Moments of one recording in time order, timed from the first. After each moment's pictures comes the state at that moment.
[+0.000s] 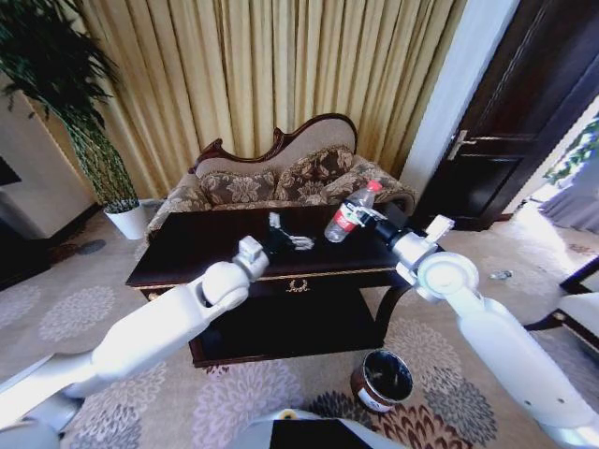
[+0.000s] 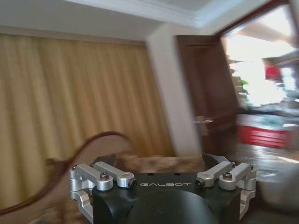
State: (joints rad) left arm 0.51 -0.81 0.26 -2.01 -0.70 0.19 -0.28; right arm -0.97 0.74 0.40 2.06 1.17 -0.20 0.24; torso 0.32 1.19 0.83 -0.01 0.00
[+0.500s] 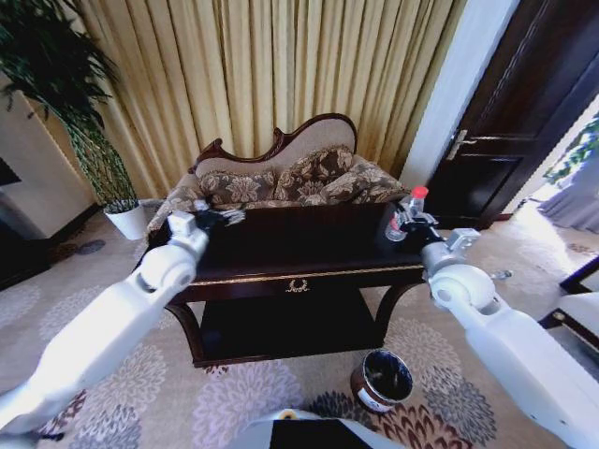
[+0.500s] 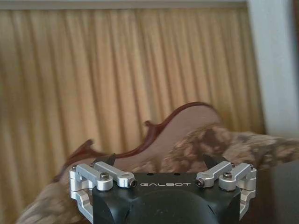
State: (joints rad) left arm 0.75 -0.67 -0.18 -1.99 -0.83 0.32 -0.35; right arm -1.11 0.68 0.52 2.05 0.88 -0.21 0.44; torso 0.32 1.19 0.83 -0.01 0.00
